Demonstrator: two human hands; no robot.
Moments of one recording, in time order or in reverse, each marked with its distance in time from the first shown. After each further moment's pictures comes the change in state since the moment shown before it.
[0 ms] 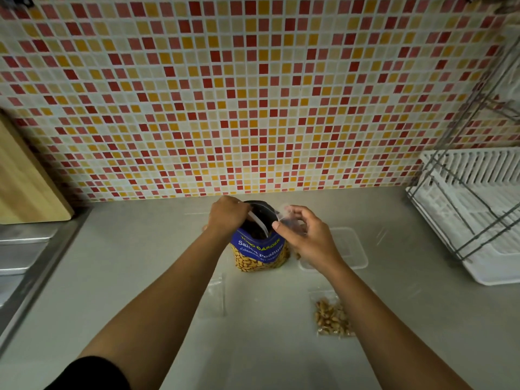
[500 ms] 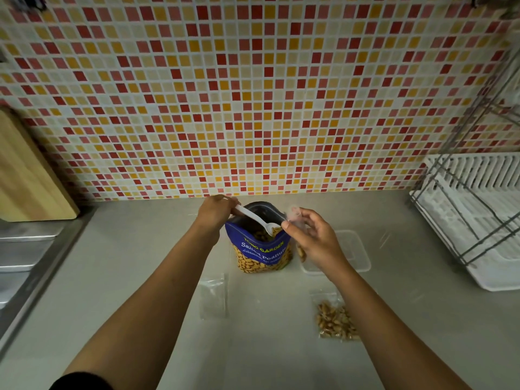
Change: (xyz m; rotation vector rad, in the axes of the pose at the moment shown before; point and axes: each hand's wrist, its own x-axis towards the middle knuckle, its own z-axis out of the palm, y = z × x) left_hand -0.009 -0.005 -0.027 -0.402 -0.032 -0.092; right_hand -0.004 -0.002 -0.004 0.154 -0.017 0.056
